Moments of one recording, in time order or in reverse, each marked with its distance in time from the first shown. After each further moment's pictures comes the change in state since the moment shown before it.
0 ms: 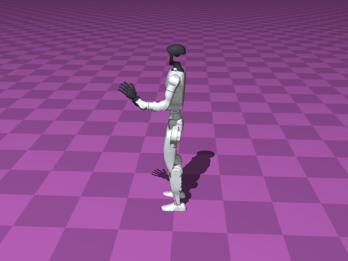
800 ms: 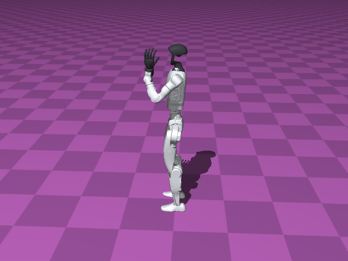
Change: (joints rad) left arm -0.442 -0.032 -0.237 -0.743 -0.771 0.071 -0.121; right arm 0.035 -0.014 -0.021 0.012 0.002 0.011 -0.005; waist 0.068 0.005 -0.022; left_leg -0.001 -0.008 -0.015 0.001 0.004 0.003; right_leg 0.010 -0.008 -0.017 -0.008 0.001 0.003
